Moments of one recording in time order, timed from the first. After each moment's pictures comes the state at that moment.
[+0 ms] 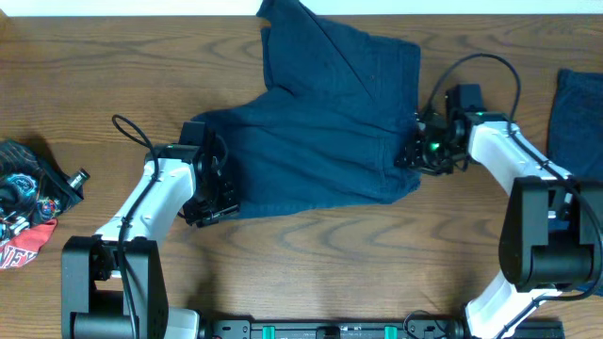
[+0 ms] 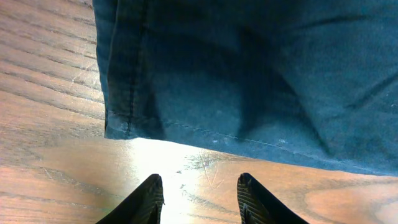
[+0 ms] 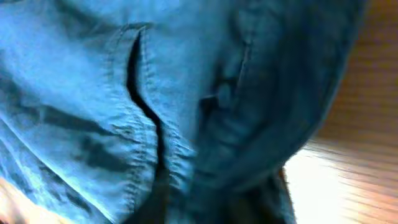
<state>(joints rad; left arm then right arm) -0.08 1.61 0.93 -0.94 0.17 -0.41 0.06 1.88 1.15 -0.68 -0.45 0.17</state>
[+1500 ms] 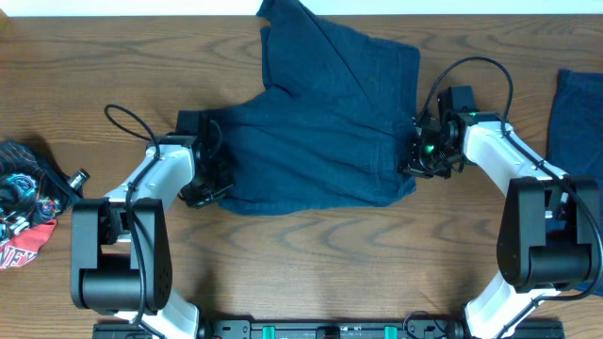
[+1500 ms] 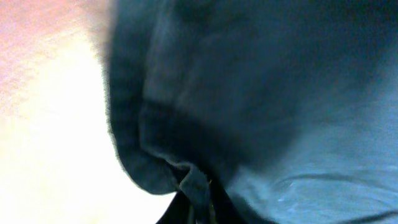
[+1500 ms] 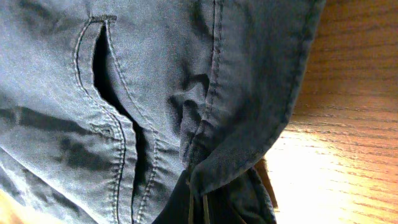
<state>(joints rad) -0.04 1.79 0.97 -0.72 0.12 -0.50 0.06 1.88 1.15 -0.73 -0.41 0.22</state>
